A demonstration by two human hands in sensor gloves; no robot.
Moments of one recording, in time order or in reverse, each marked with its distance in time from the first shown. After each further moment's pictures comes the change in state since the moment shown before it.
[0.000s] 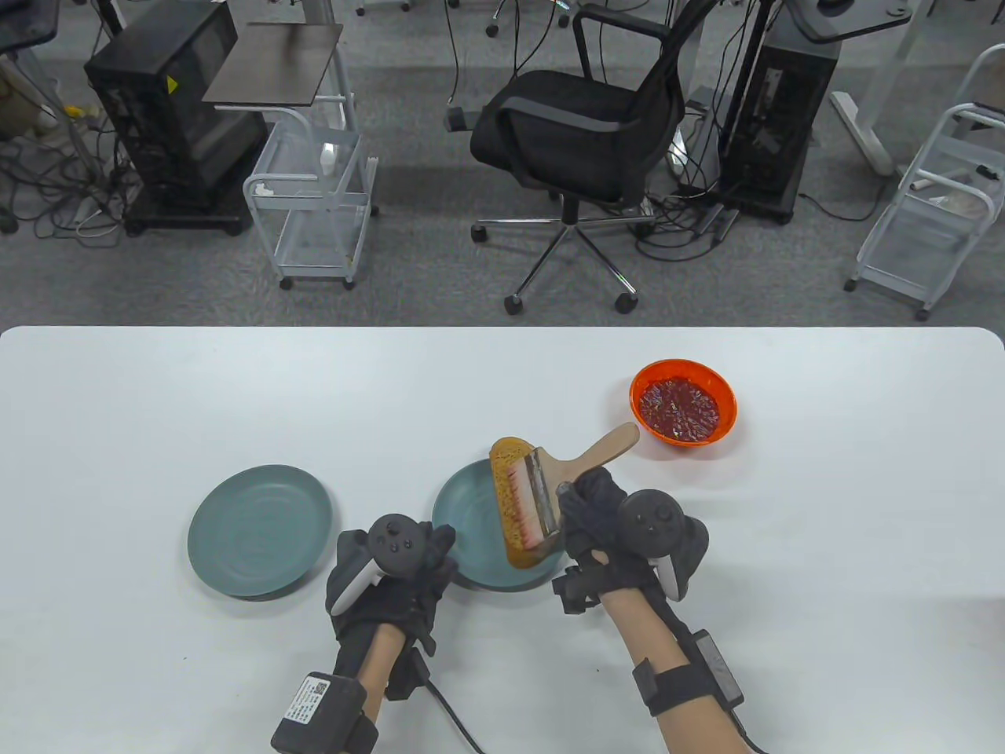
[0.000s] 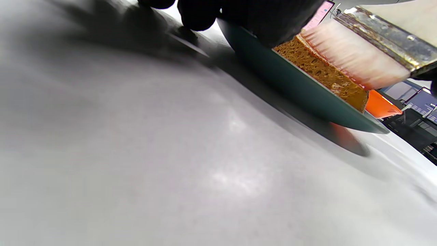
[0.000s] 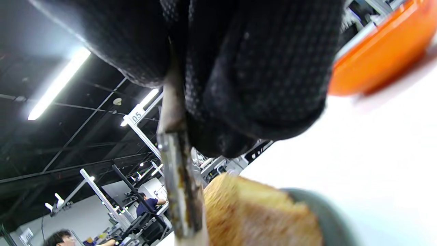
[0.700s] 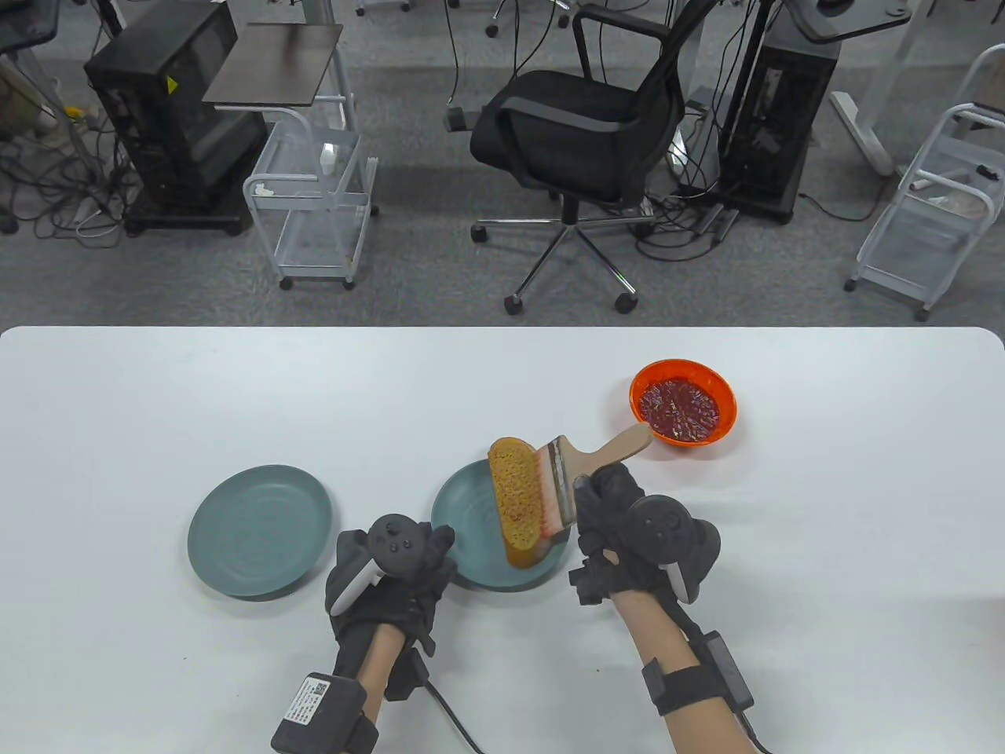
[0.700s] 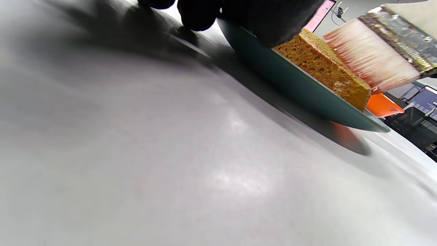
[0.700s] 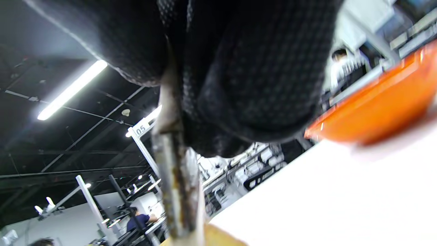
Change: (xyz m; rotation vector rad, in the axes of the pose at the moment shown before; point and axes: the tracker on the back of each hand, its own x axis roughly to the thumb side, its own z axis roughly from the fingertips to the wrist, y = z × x) left_hand 0.000 0.000 0.000 -0.003 0.006 -0.007; right_hand -0.003 -0.017 -0.001 -0.112 -0.055 0.084
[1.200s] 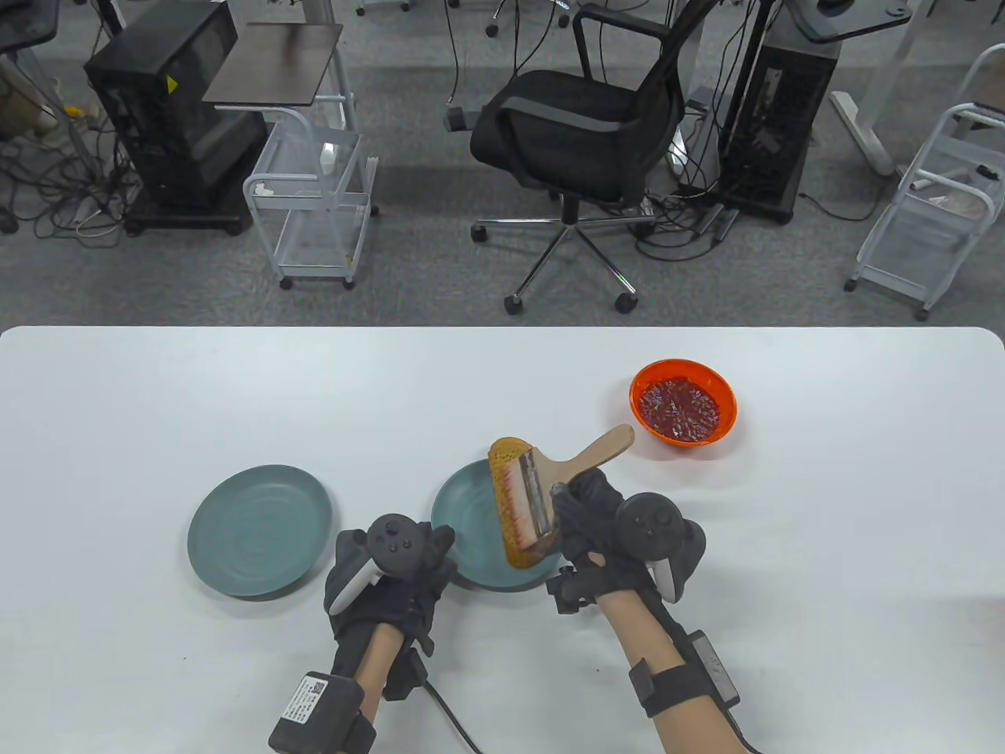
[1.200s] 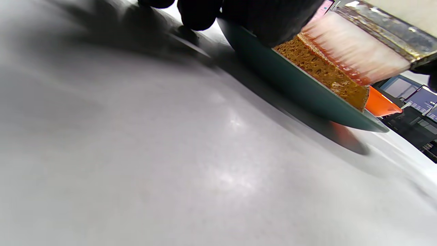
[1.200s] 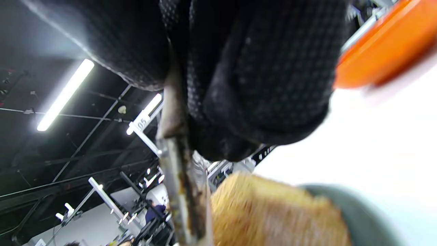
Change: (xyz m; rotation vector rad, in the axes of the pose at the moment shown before) left_hand 0.000 0.000 0.000 -0.004 -0.007 0.002; right_hand 0.005 0.018 0.005 0.076 0.054 -0.151
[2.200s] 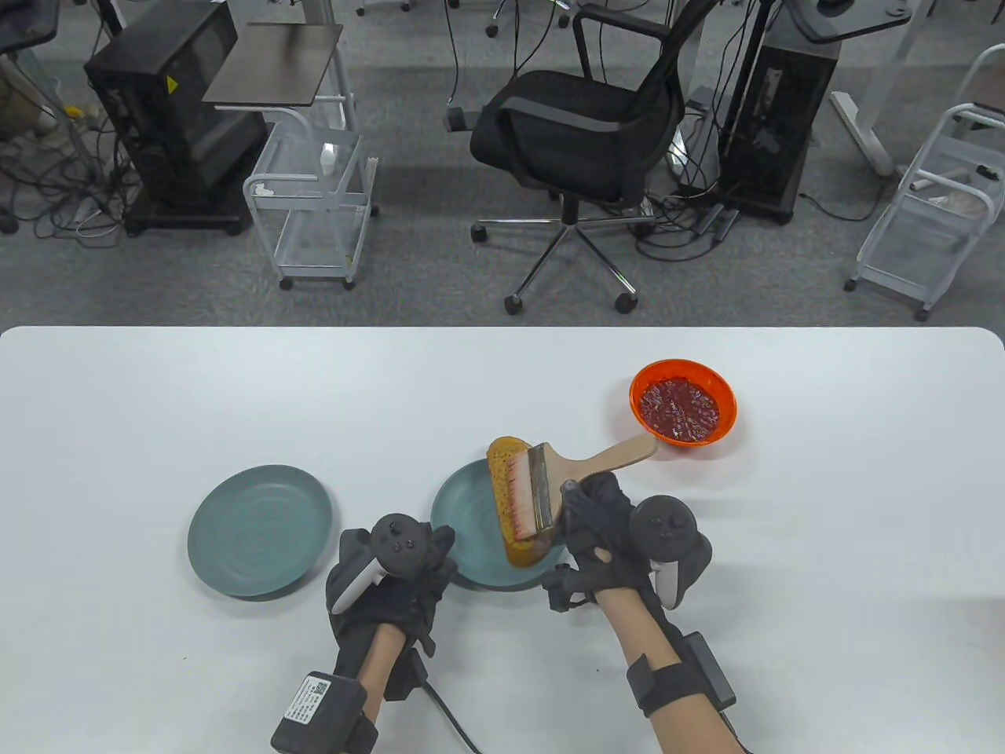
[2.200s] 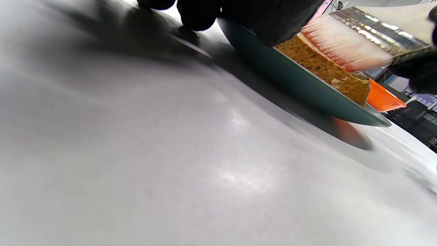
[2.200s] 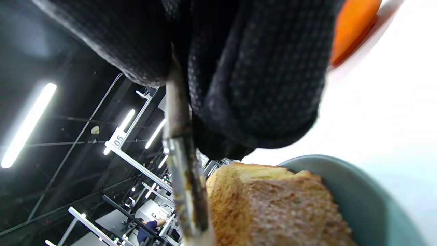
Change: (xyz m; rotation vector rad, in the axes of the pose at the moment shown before) left_hand 0.000 0.000 0.000 -0.005 0.005 -0.021; right_hand -0.020 0.016 0.004 0.000 0.166 -0.140
